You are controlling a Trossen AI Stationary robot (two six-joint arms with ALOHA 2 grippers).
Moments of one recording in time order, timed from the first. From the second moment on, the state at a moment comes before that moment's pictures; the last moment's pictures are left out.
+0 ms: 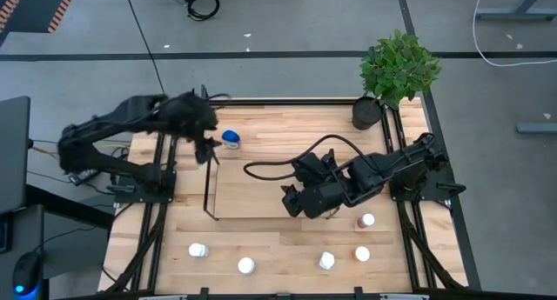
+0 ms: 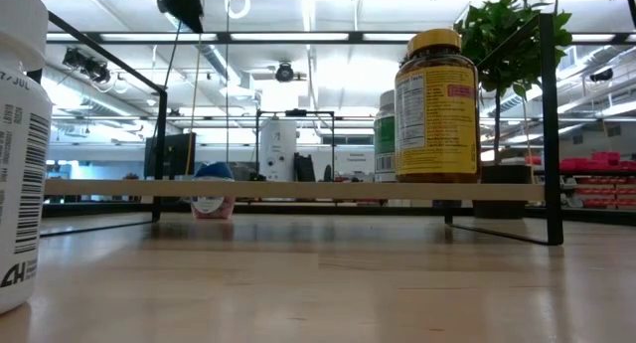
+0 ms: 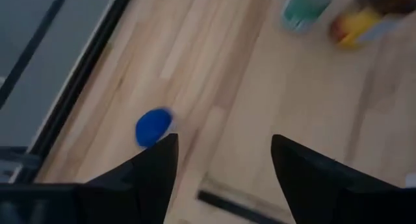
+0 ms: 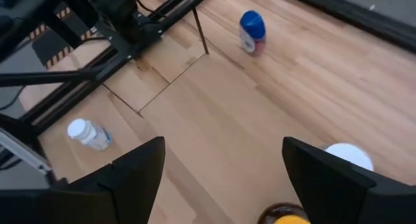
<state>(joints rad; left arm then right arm) 0.25 1.21 1.48 -1.25 -0.09 -0.08 0.42 1.84 2.09 -1.25 0.63 1.06</state>
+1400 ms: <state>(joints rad) 0.60 1.61 1.46 -1.20 -0.06 0.57 0.40 1.84 2.09 -1.26 0.77 1.05</state>
